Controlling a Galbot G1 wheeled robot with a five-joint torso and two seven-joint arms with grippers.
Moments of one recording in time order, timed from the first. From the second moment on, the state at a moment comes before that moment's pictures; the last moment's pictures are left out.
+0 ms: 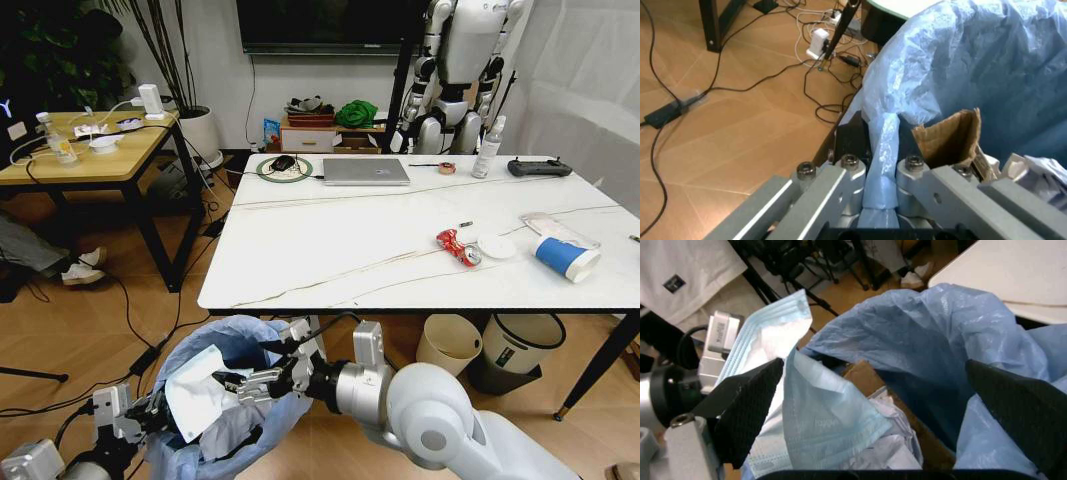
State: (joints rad) left arm 2.08 -1.23 -0.92 -2.45 -0.88 0.37 -0.04; right arm -0.87 1.05 -0.26 2.29 1.09 -0.72 0.23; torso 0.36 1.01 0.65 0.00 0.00
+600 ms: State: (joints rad) left arm 2.07 -1.22 -0.92 -2.44 -0.89 0.37 -0.04; right arm -0.85 1.01 -0.29 2.33 0.85 -0.66 0.13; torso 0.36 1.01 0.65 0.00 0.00
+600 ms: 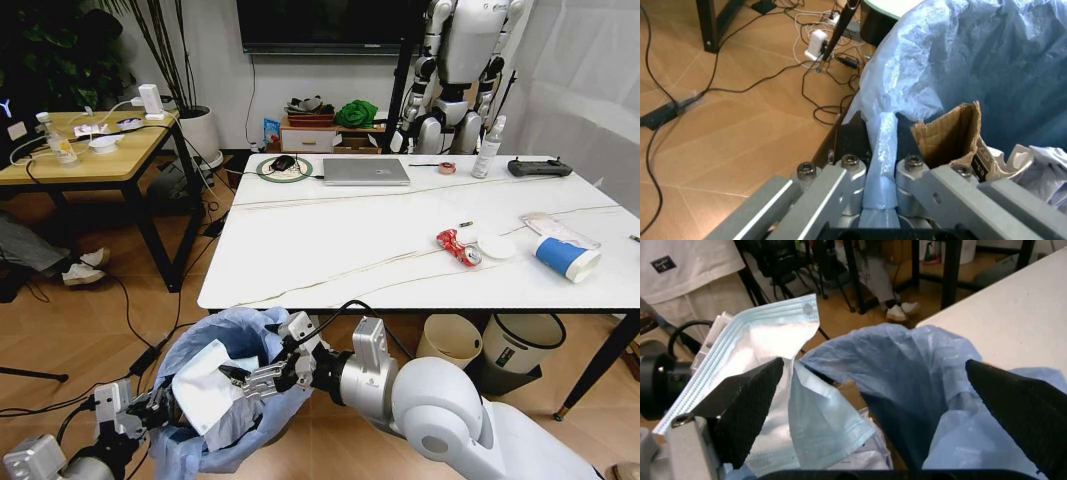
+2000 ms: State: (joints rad) left arm 2.03 -1.24 -0.89 -2.41 -0.82 0.36 -0.01; right arm -1.06 0.93 0.28 2.28 0.80 -0.49 0.32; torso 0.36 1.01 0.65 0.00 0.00
